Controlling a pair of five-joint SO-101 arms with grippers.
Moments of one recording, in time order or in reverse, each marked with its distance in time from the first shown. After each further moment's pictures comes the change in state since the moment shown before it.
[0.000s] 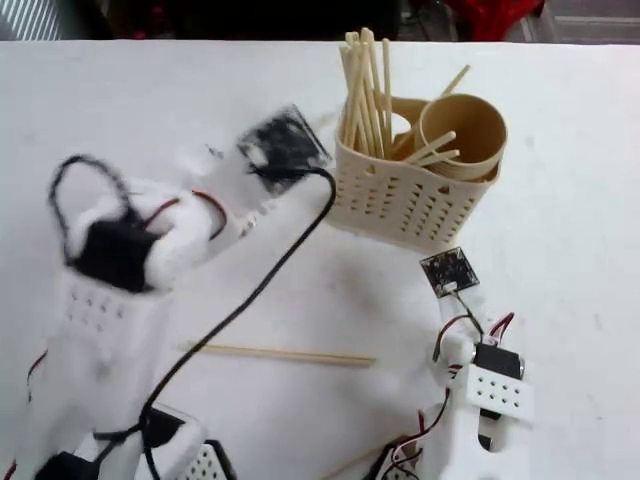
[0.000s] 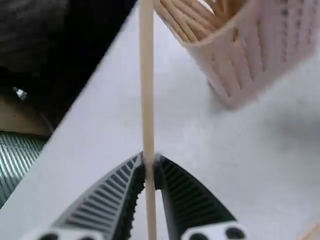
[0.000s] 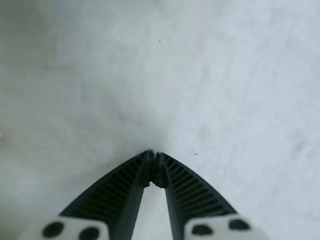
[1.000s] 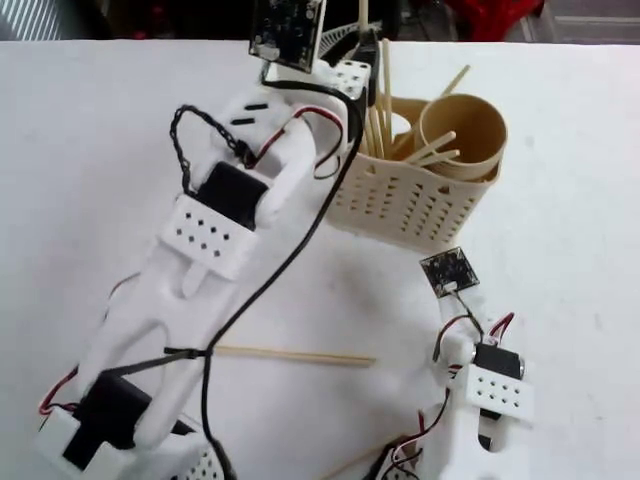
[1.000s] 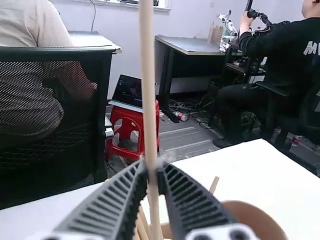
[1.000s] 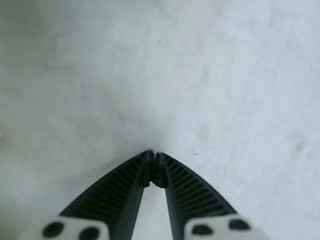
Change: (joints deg) left arm 11.0 23.3 -9.1 -51.4 45.7; right arm 0.0 0.0 0.0 0.0 0.0
